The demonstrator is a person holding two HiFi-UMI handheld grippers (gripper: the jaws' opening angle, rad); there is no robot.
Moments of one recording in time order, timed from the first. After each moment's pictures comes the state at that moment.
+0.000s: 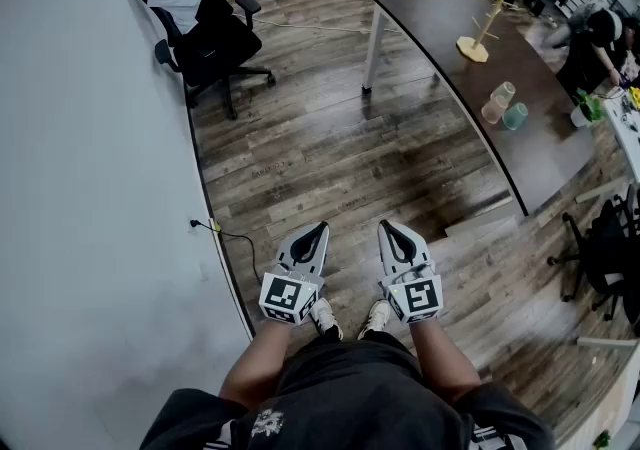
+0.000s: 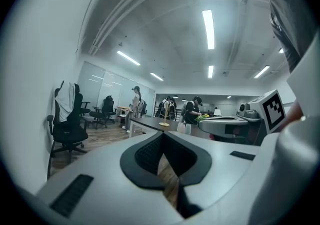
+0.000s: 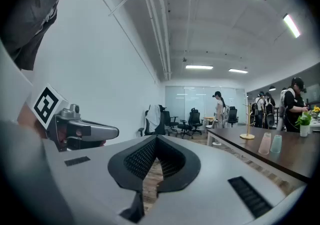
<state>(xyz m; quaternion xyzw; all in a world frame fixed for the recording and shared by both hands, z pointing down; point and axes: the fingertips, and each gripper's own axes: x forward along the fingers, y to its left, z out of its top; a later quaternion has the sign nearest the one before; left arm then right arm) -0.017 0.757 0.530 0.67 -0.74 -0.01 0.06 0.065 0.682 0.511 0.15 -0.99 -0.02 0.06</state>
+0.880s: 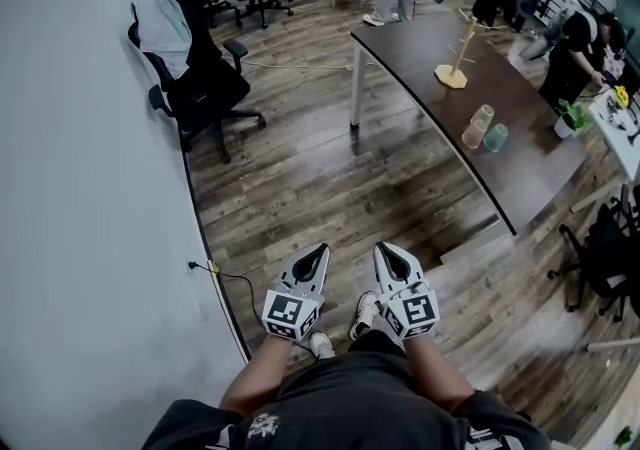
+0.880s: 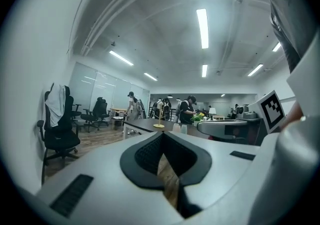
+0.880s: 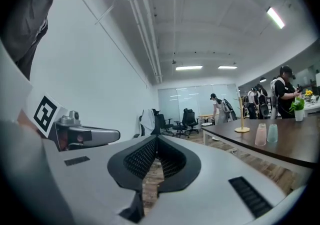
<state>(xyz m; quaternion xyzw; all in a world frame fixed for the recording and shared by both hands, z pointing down) -0.004 0.703 0.521 0.70 -0.71 0.00 0.05 0.084 0.635 0.510 0.19 -0.98 0.03 0.03</state>
